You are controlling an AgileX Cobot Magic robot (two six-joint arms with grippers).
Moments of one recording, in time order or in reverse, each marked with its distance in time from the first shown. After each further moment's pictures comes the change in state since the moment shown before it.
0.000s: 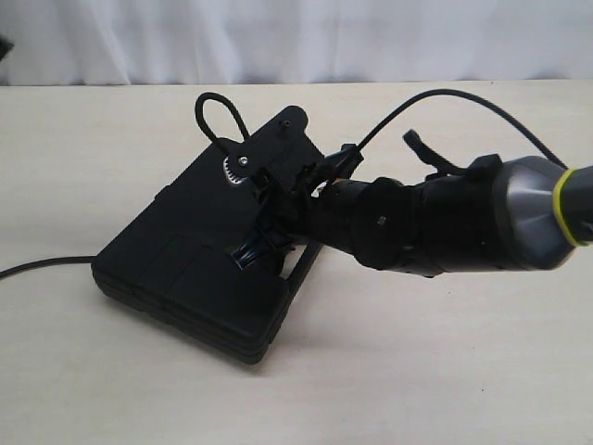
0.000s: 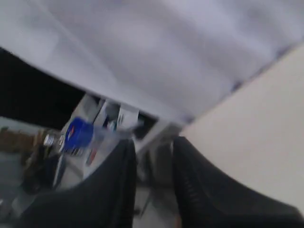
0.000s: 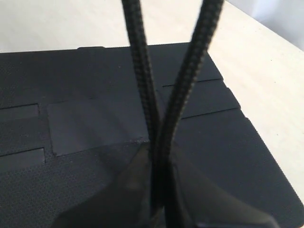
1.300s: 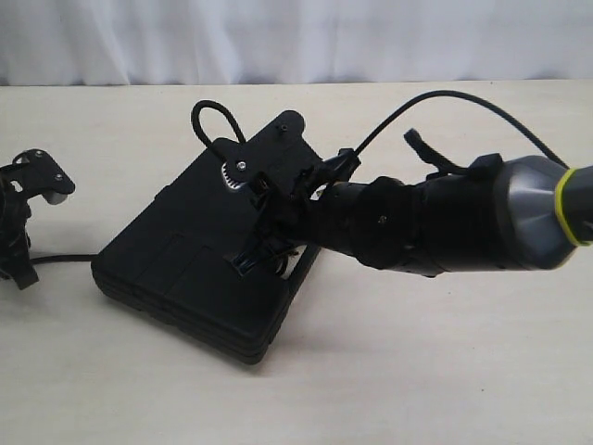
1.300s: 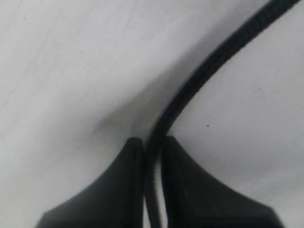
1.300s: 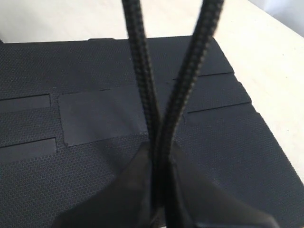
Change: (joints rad) left arm 0.096 0.398 0.061 -1.273 0.260 1.254; right arm 0.000 -0.002 0.000 0.000 0.039 -0.010
